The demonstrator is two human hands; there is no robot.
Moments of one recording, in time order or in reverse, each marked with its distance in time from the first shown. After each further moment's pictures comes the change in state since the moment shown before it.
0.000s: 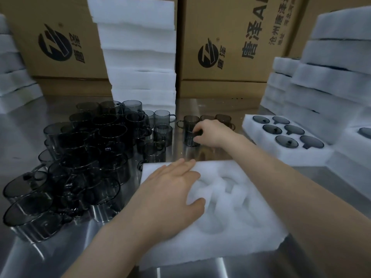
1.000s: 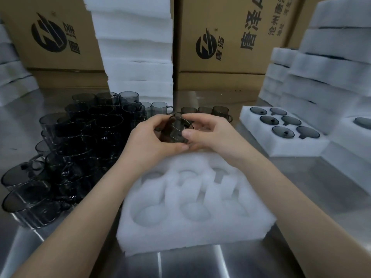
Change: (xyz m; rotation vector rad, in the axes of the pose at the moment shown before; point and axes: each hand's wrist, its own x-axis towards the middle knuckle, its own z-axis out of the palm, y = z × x) left_hand 0.048 -0.040 -0.016 -0.683 0.423 -0.201; right_hand -0.086 -0.015 0.007 1.159 0.048 -0.203
